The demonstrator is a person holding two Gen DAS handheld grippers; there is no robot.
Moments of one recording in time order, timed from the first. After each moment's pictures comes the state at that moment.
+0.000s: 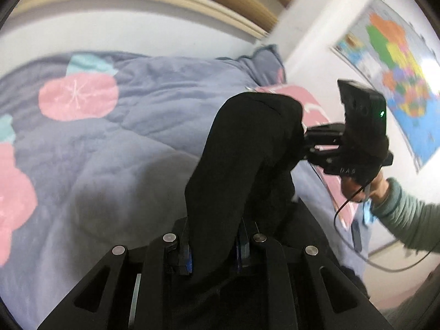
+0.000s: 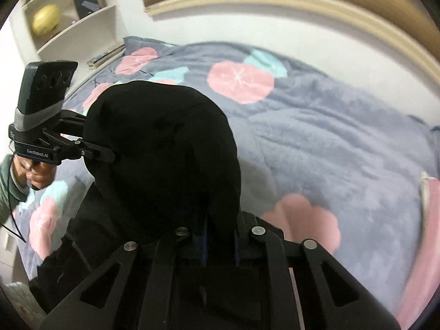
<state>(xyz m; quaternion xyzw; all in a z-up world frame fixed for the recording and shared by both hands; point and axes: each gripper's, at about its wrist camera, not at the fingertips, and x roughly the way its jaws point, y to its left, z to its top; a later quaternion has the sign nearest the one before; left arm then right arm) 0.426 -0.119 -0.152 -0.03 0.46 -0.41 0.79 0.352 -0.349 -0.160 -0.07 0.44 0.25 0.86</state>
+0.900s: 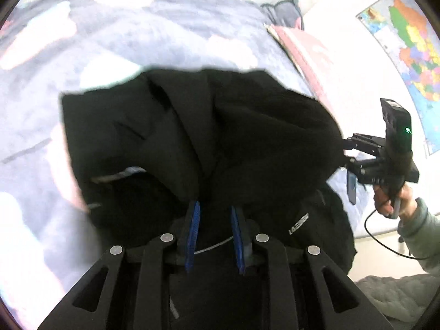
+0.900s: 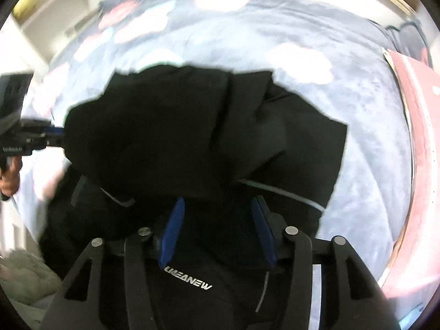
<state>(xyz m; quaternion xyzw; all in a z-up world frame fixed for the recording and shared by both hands) 0.182 -0.052 -0.186 -0.06 0.57 -0.32 0.75 0.107 -0.369 -0.197 -0.01 0.56 0.14 0.81</state>
